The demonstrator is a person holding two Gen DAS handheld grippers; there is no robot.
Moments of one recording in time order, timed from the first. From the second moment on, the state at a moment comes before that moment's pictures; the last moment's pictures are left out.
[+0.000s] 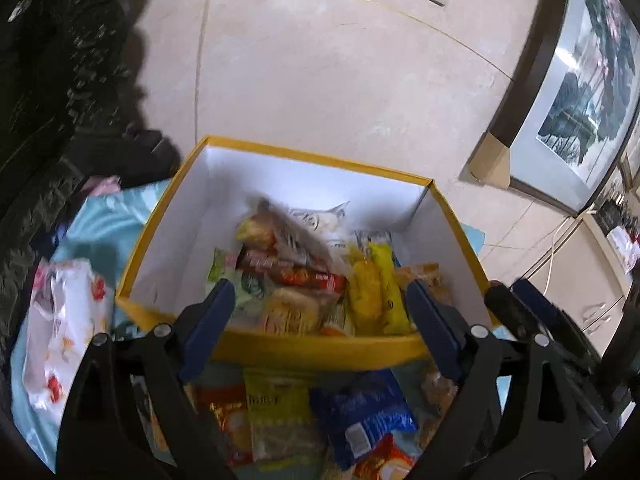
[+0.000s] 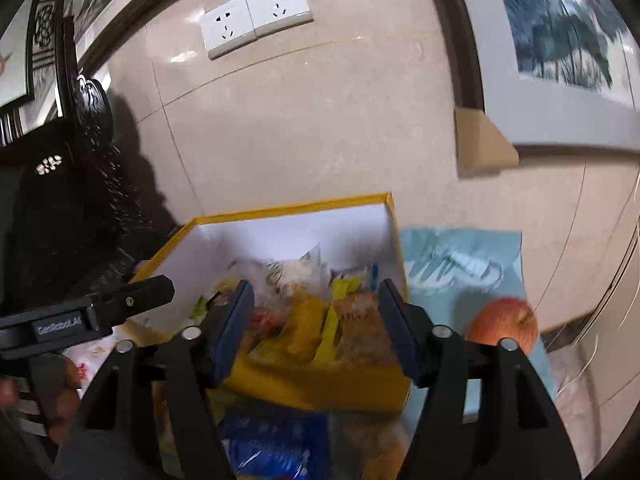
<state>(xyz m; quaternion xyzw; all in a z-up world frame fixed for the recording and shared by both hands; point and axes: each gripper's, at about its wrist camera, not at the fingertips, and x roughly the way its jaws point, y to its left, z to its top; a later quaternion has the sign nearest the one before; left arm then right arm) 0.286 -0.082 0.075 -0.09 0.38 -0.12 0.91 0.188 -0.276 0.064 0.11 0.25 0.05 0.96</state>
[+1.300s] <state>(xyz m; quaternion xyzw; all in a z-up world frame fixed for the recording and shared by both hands) 0.152 -0.116 -0.066 0.03 0.49 -0.11 0.87 0.061 -0.317 -0.046 0.29 0.33 0.02 0.90</state>
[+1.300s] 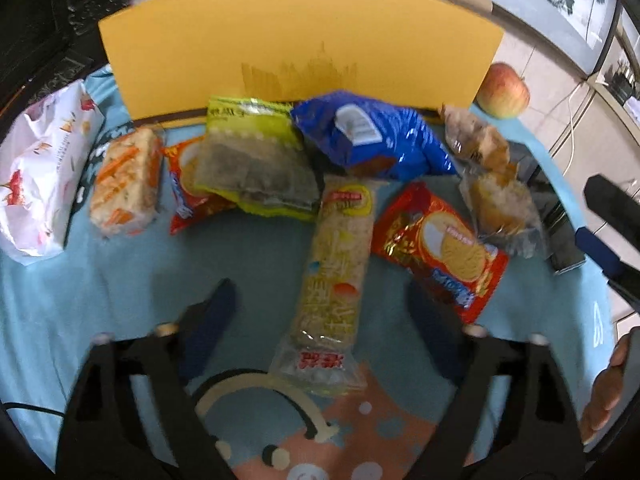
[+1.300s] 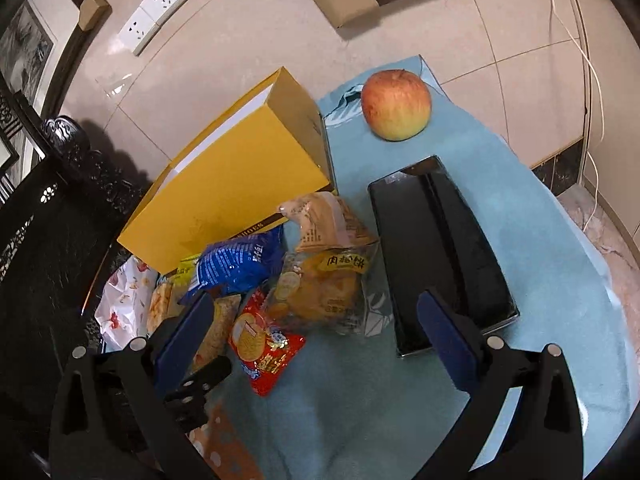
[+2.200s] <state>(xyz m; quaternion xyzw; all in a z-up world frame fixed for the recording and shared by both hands) 0.135 -0.059 -0.063 -0.05 0.48 -0.16 0.86 0.106 -0.203 -0.064 -0.07 0.42 0.08 0.90</state>
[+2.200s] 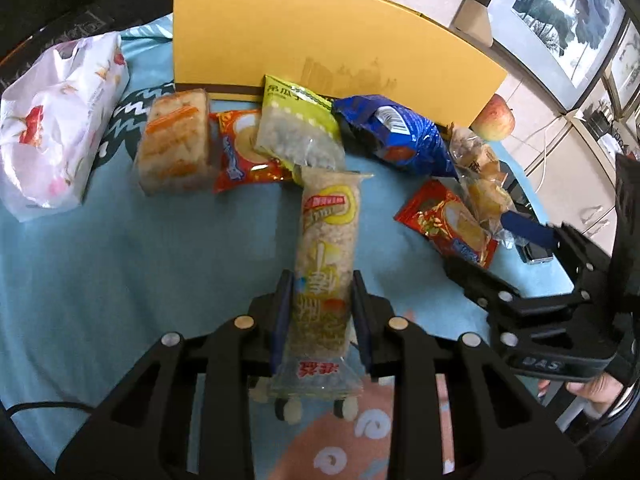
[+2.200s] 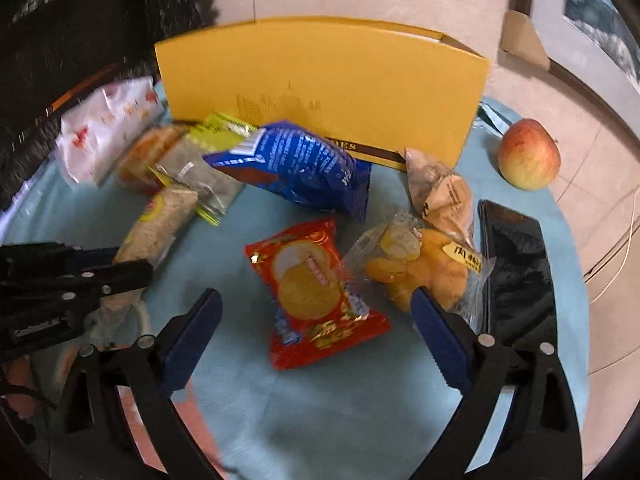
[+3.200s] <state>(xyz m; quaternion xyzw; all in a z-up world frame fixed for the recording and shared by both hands) 0.133 -0.074 -0.047 0.02 0.46 -0.14 0.87 0.079 -0.244 -0.039 0.08 0.39 0.17 0.90</state>
